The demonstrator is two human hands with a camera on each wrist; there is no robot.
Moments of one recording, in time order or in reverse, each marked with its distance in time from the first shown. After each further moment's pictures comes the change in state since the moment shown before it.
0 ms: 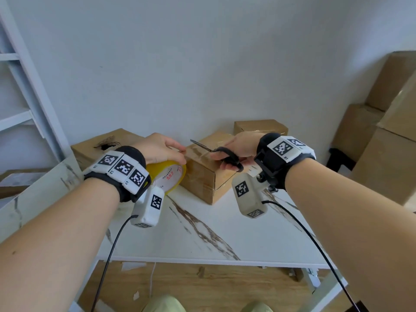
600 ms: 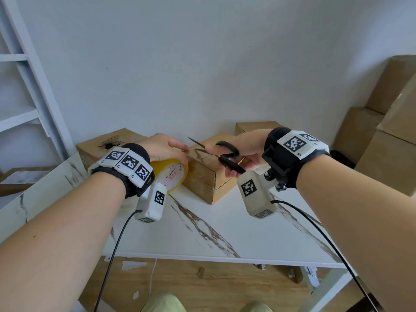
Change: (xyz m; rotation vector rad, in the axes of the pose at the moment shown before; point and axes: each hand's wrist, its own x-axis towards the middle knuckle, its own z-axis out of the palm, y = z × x) left_hand 0.006 -0.005 -0.001 -0.006 -0.033 -0.014; right_hand -0.034 -0.015 0.003 0.075 -0.047 0.030
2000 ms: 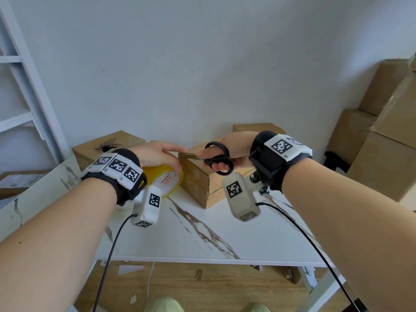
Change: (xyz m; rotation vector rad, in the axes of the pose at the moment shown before) left_hand 0.000 -0.012 -0.004 -0.076 -0.130 -0.016; right_hand 0.005 -0.009 0.015 0.163 -0.086 -0.076
